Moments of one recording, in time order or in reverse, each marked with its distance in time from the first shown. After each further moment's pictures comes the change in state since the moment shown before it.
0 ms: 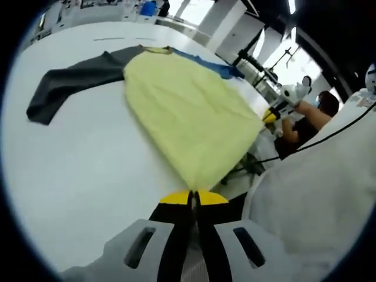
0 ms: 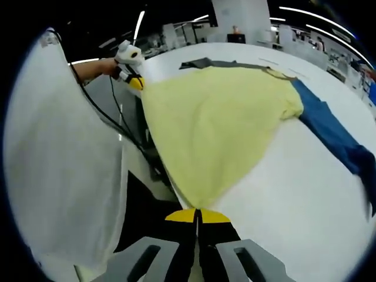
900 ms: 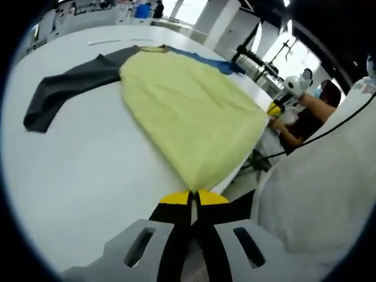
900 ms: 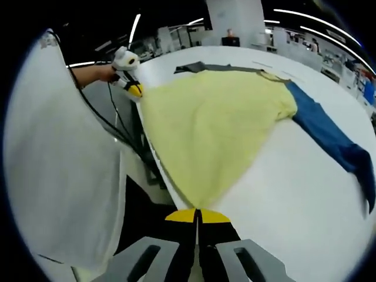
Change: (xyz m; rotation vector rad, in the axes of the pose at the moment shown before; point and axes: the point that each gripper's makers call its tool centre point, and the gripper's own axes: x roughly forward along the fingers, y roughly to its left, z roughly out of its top) left arm 0.009 0.010 0.002 0.055 -0.001 0.040; right arm -0.002 0.000 0.003 0.009 -0.028 -0.023
